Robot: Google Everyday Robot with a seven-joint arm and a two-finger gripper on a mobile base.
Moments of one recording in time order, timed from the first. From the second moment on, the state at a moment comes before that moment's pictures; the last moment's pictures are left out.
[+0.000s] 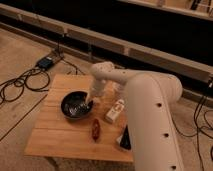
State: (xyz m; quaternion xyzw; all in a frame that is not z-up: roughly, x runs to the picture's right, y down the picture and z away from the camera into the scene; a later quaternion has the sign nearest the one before) arm -0.069 0.100 0.912 -0.38 0.18 0.64 0.64
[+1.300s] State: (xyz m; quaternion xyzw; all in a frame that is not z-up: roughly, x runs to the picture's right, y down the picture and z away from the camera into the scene) arm -0.086 0.110 0.921 -0.45 0.13 0.61 0.64
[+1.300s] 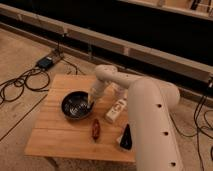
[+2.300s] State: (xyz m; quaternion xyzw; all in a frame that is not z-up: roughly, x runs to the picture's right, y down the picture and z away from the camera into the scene) arm -0.099 0.069 0.869 -0.46 0.08 0.60 0.65
